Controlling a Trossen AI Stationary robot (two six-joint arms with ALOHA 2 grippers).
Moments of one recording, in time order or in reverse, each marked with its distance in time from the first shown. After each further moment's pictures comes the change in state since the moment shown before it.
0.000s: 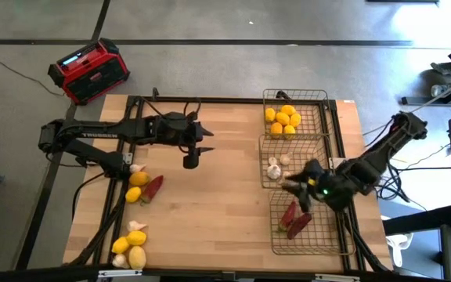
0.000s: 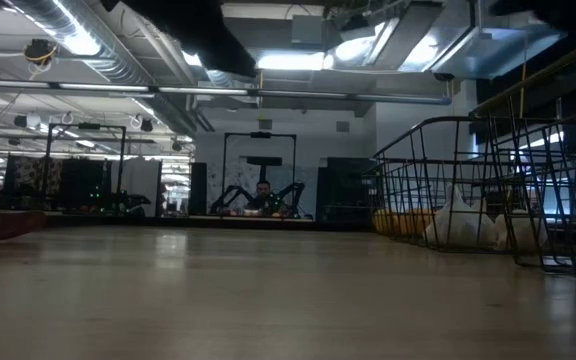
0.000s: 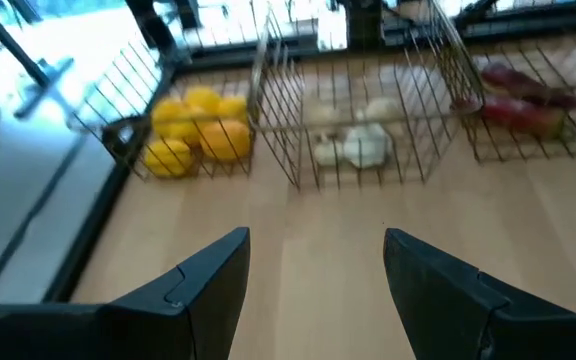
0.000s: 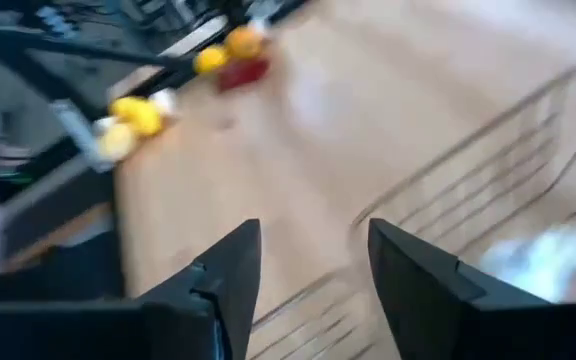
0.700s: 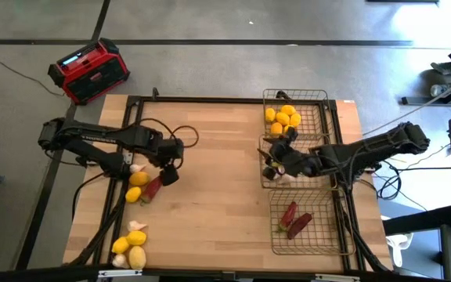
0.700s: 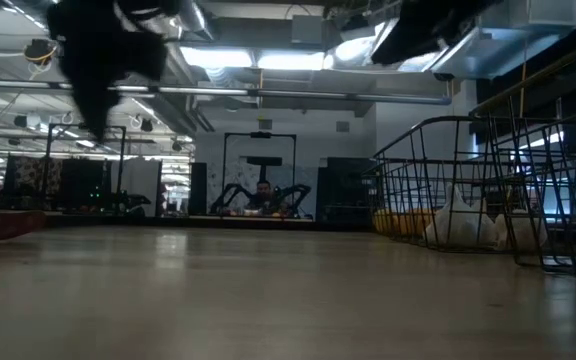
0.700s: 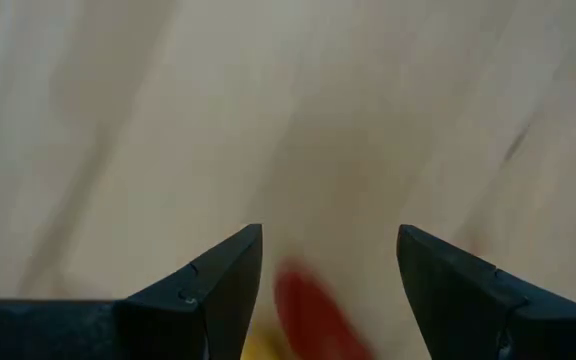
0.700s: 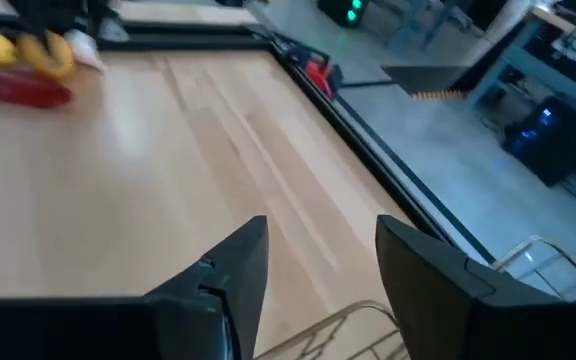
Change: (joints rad) left arm -0.140 0.000 0.000 -0.837 0.022 -0.685; right arm -0.470 0.188 0.000 0.336 0.073 -0.870
